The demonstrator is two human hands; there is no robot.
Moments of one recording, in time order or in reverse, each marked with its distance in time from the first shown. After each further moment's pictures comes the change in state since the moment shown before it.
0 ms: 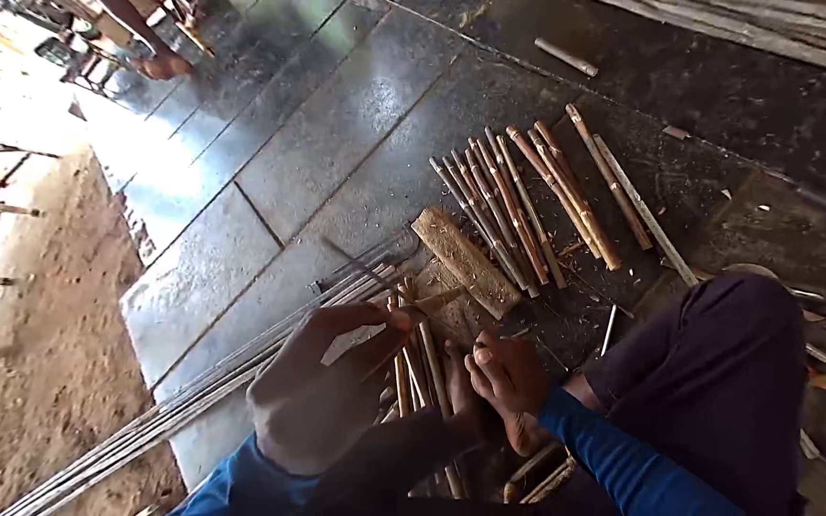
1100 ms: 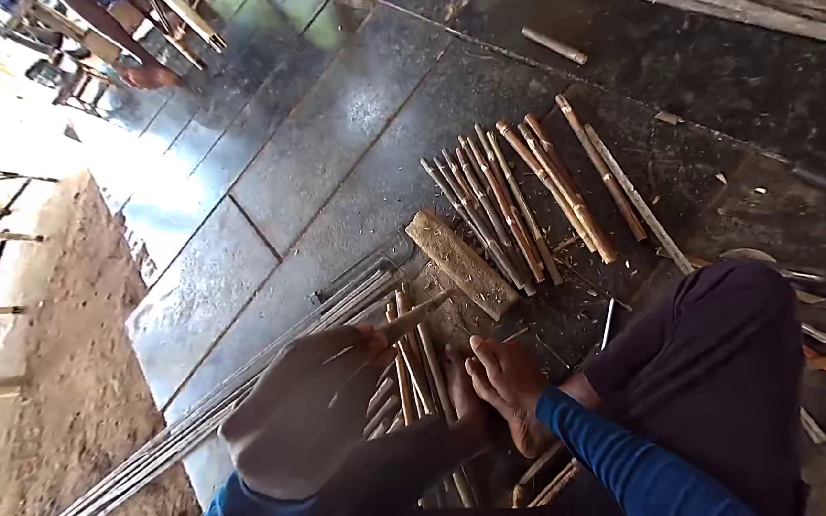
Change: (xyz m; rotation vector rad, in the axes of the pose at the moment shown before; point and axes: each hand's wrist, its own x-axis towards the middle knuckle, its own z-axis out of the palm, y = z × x) left_hand -0.007 -0.002 -0.005 0.021 0.014 -0.020; right_hand -0.007 -0.002 0.008 -0.022 -0.205 0.301
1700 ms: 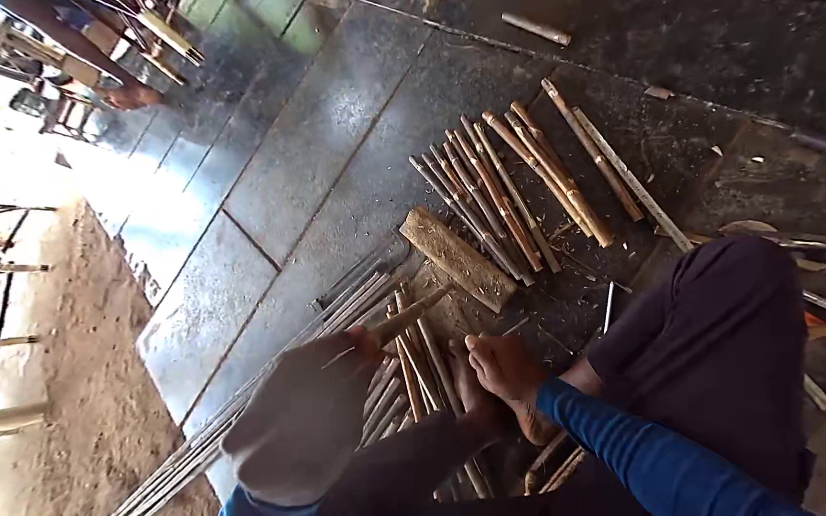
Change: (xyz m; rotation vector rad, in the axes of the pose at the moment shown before) left_hand -0.006 -0.001 -0.002 0.018 -0.024 -0.003; right_hand -0.001 0.000 0.013 0.016 0.041 -0.089
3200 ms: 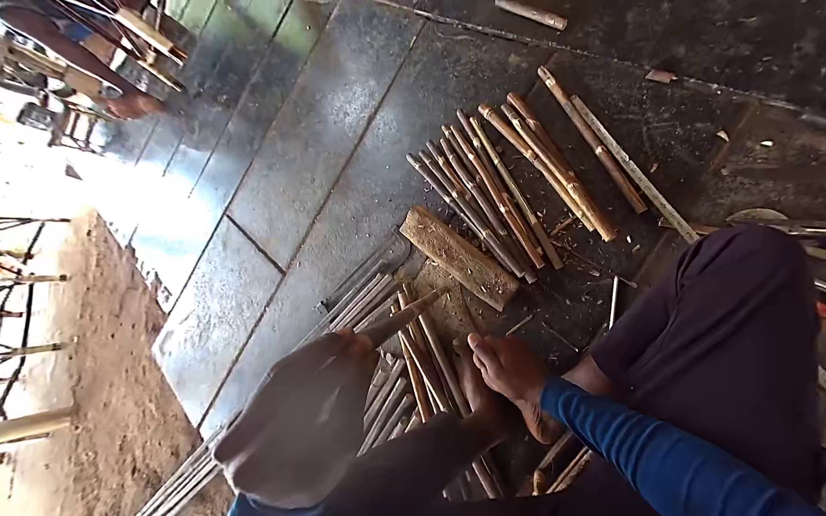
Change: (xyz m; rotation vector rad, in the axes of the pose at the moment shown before) left_hand 0.013 0.004 0.001 0.089 0.021 0.040; right_hand 0.001 -0.008 -0.010 0.039 -0.089 0.075
